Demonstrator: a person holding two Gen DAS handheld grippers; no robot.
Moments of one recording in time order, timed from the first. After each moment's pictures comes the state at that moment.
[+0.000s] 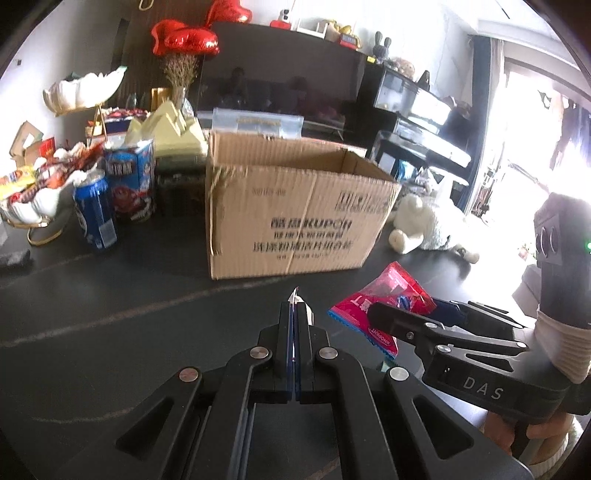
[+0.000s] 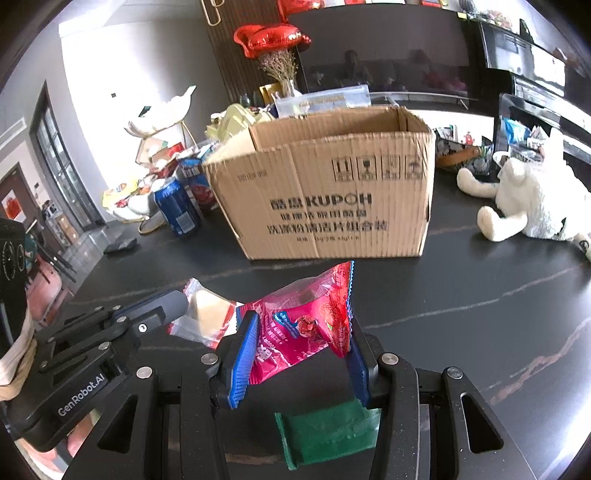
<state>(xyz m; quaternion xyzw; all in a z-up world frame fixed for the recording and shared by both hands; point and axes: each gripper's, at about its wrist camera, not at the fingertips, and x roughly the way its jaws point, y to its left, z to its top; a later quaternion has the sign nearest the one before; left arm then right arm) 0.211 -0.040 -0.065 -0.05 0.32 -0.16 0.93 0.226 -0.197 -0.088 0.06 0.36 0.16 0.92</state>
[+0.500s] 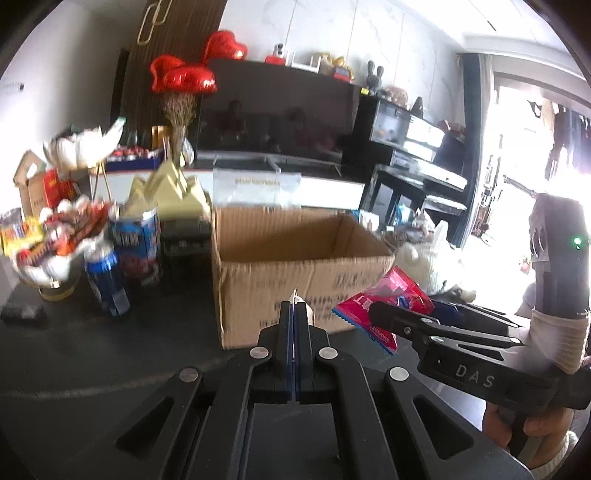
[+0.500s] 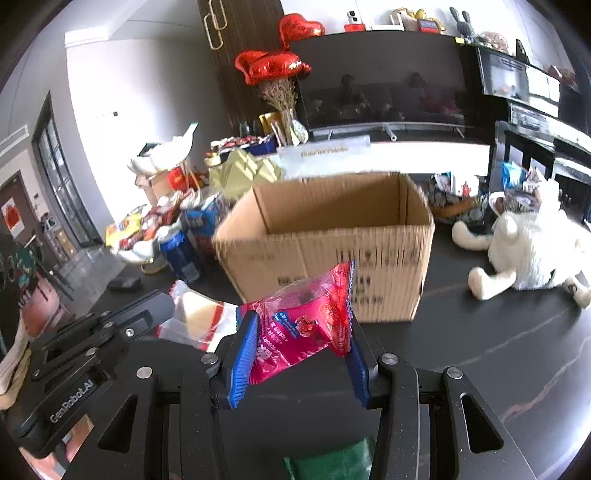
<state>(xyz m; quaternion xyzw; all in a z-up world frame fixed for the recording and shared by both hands) 0.228 -0.035 0.001 -0.04 0.26 -0.16 0.95 0.251 -0.197 -0.027 0.07 0.31 0.14 0.94</state>
